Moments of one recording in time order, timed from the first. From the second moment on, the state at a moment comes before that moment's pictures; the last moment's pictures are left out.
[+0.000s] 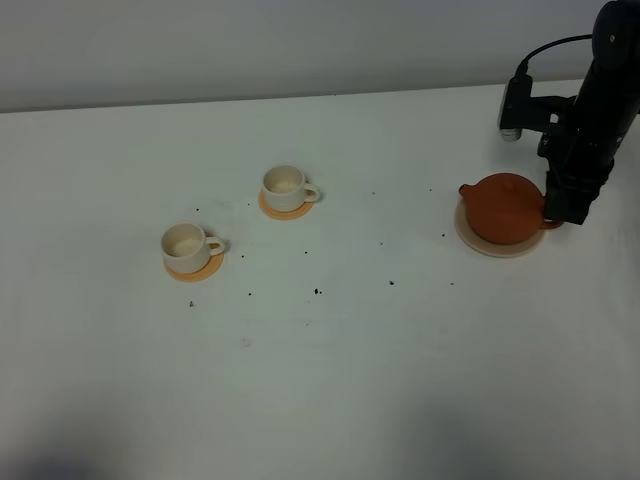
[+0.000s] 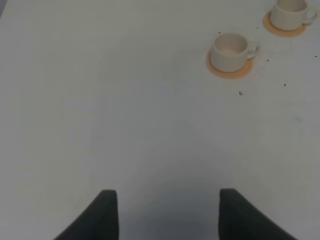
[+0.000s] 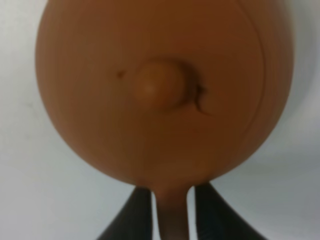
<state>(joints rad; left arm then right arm) -0.05 0.00 -0.51 0.06 1.07 -0.01 0.15 2.25 -1.77 0.11 1.15 -1.24</state>
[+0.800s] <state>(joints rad) -0.05 0.00 -0.51 0.06 1.07 -0.01 0.19 2.23 -1.78 0.02 1.12 -1.22</state>
